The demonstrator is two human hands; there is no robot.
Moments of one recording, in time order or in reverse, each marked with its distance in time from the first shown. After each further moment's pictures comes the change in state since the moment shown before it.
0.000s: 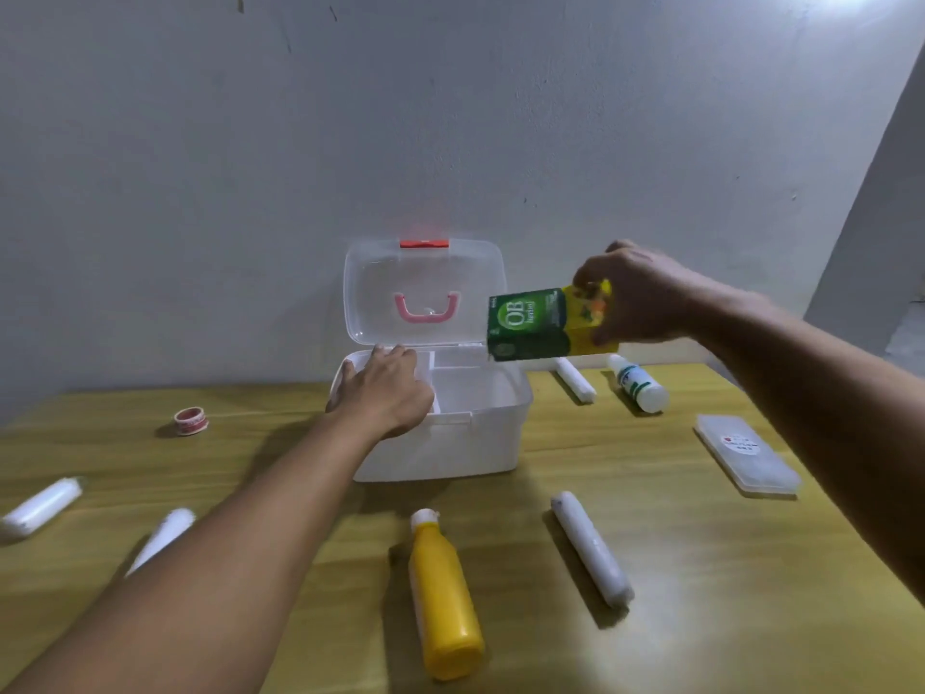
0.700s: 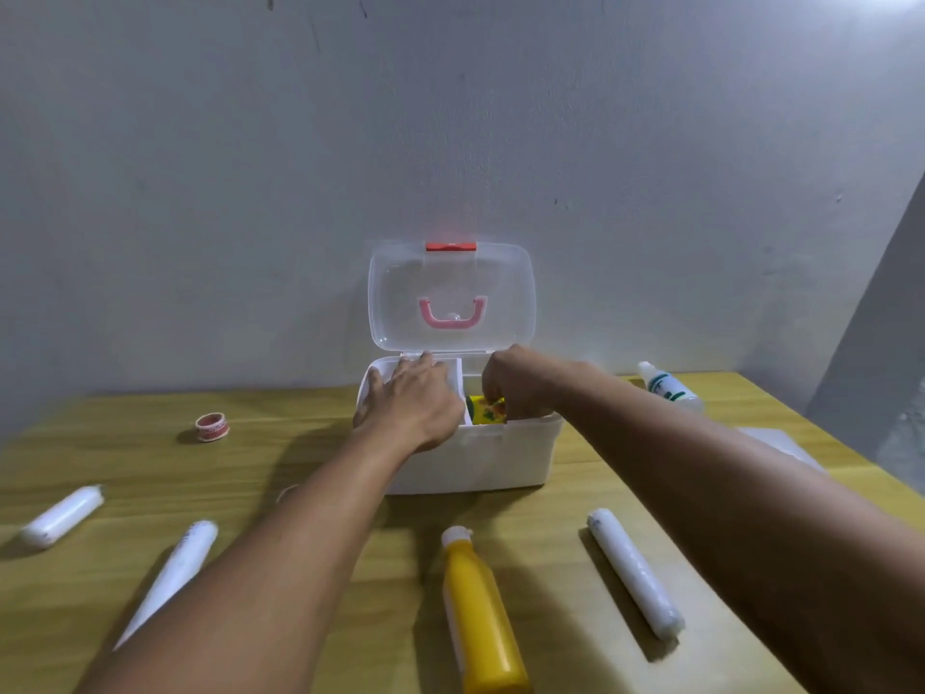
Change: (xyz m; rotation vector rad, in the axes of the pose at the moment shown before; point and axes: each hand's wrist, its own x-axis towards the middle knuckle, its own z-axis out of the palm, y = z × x) left_hand 0.002 -0.003 0.003 0.053 -0.015 0.051; right_hand 0.067 -0.089 0.118 -0.143 -0.332 -0.234
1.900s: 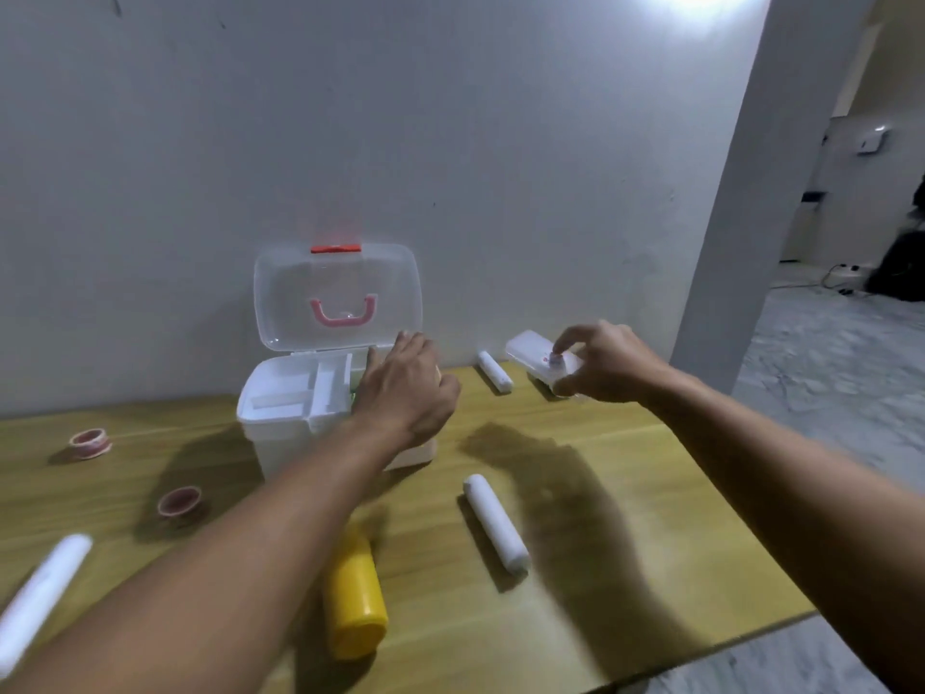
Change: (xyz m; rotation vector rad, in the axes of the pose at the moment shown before) left_hand -0.013 0.103 0.016 -0.085 0.192 0.231; right_hand -0.178 0.118 0.003 0.497 0.296 0.561
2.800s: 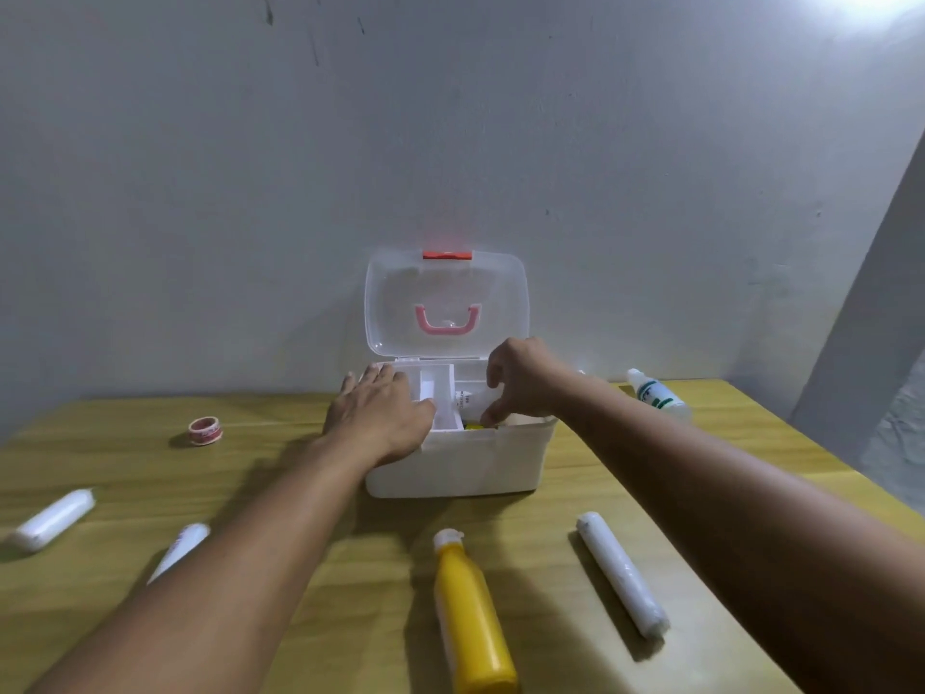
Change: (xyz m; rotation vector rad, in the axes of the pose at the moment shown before) left_hand -0.013 -0.125 -0.023 0.151 -0.156 -0.300; right_hand 0.062 -0.156 0.096 -0.087 -0.182 -0.380
